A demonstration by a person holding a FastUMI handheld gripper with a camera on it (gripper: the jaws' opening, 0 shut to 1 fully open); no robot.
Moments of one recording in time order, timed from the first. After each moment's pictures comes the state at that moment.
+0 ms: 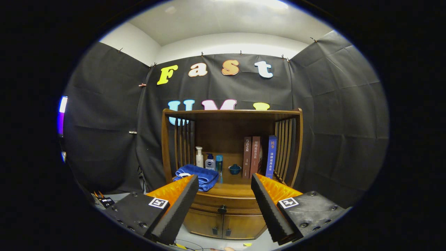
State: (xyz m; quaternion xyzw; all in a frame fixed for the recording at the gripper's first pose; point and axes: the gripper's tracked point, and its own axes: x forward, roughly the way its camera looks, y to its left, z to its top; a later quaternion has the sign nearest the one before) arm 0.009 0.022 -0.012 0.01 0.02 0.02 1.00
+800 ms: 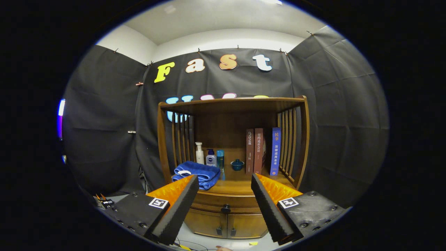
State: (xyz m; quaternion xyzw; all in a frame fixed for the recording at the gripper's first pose) arm 0.047 0.030 -0.055 0.03 0.04 0.02 1.00
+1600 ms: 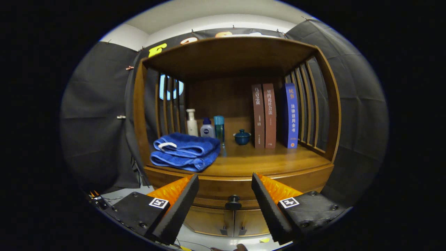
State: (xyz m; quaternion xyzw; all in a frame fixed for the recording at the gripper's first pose) arm 0.154 0.048 -0.218 0.05 0.11 -0.01 0.99
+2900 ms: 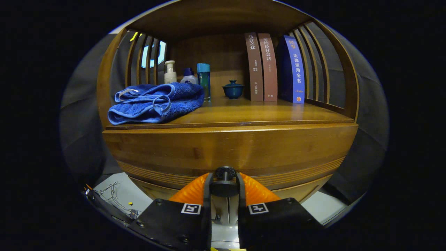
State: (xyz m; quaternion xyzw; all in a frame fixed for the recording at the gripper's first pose) arm 0.190 0.043 -0.343 0.05 0.23 -0.04 0.97
